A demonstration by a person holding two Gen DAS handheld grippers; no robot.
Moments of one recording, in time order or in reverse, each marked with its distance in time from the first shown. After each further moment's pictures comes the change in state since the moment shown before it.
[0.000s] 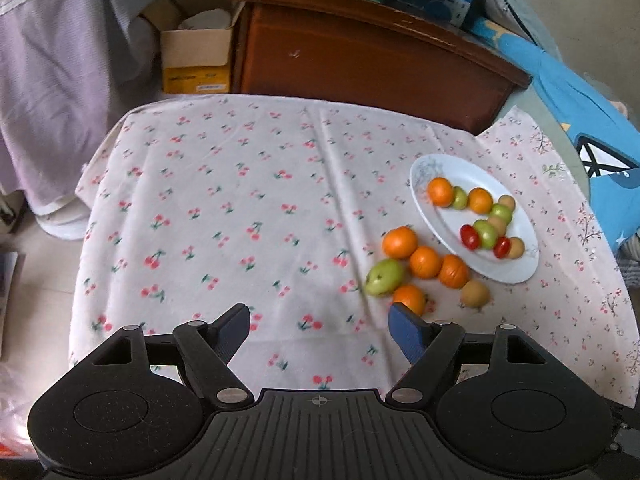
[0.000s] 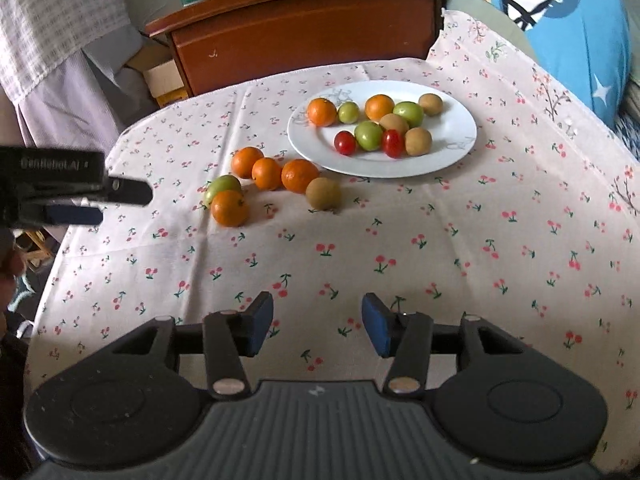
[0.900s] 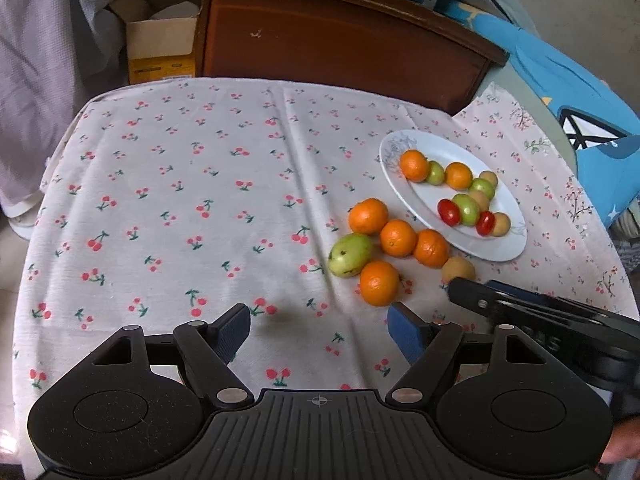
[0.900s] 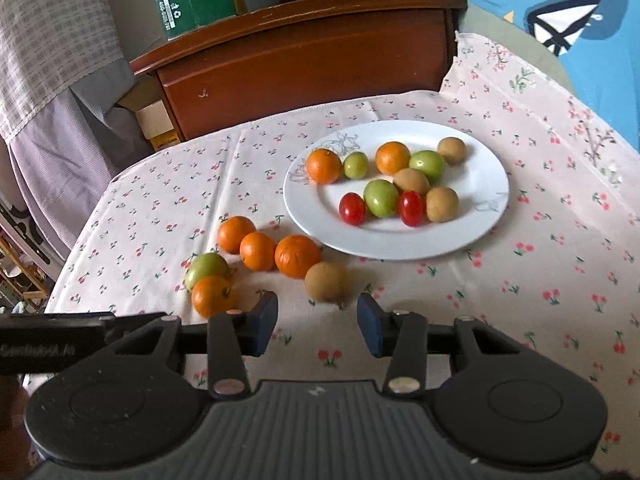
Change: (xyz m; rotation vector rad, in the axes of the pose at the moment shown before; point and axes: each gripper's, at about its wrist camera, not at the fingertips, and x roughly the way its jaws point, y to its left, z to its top) left arm 0.029 -0.021 -0.018 0.042 -0.012 -0.063; right arm 0.050 -0.006 0.044 0.019 -0.097 0.036
